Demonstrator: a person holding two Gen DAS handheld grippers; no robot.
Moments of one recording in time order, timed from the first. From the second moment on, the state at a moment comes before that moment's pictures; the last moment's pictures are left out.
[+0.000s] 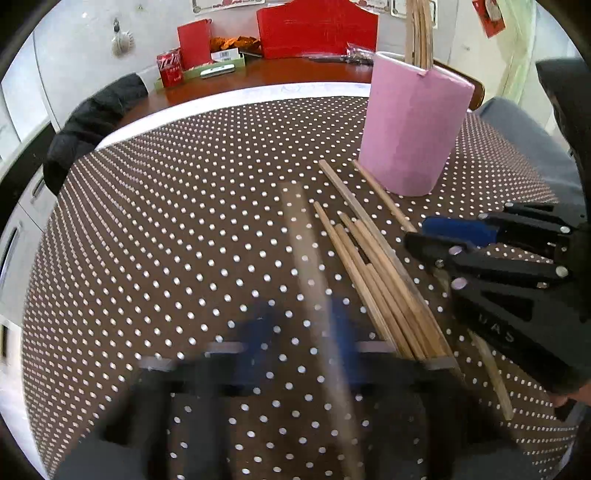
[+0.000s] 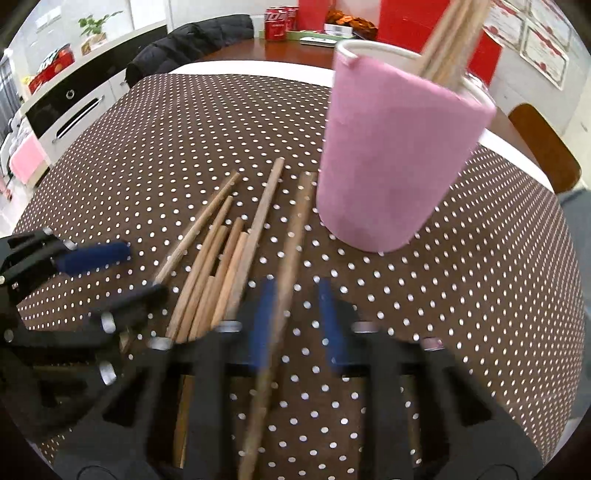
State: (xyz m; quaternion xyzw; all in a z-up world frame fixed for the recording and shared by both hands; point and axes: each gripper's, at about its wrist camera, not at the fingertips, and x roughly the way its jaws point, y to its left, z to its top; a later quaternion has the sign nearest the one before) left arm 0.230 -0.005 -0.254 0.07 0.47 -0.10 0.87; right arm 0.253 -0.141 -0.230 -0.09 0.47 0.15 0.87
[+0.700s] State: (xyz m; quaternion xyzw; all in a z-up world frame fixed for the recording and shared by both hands) left arm 0.175 0.009 -0.168 -0.01 0.32 -0.10 0.94; right arm 0.193 -0.217 -0.155 0.10 0.31 0.26 0.91
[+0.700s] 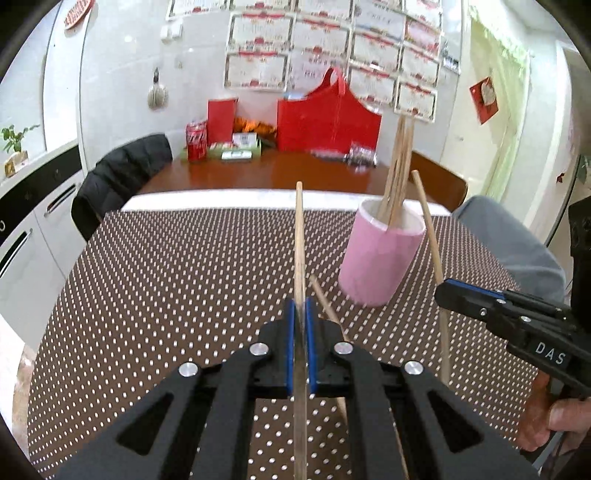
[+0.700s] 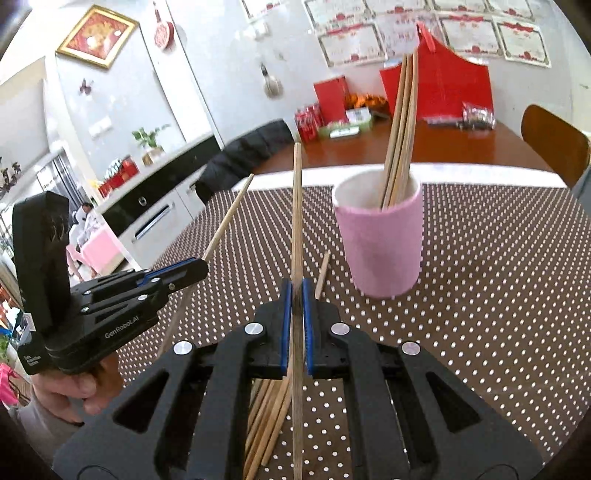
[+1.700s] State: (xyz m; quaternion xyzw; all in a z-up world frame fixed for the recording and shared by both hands) left arm 0.229 -0.031 -0.032 -0.10 0.05 -0.21 0.97; right arm 0.217 -0.255 -0.017 0.11 0.15 0.24 0.95
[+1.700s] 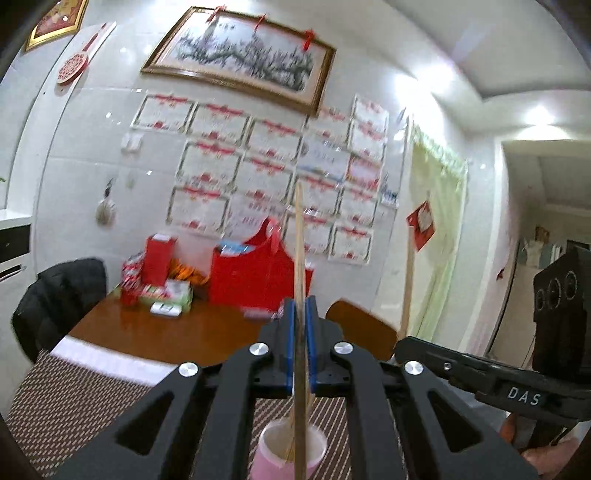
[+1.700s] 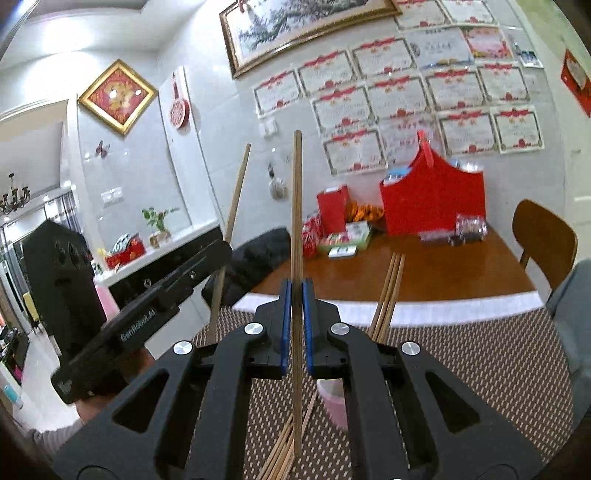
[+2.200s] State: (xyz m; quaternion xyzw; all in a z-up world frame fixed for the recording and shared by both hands) left arm 0.311 -0.066 -0.061 -0.13 0.04 -0.23 0.96; right arm 0.283 -0.280 -0.012 0.13 0.14 0.21 0.96
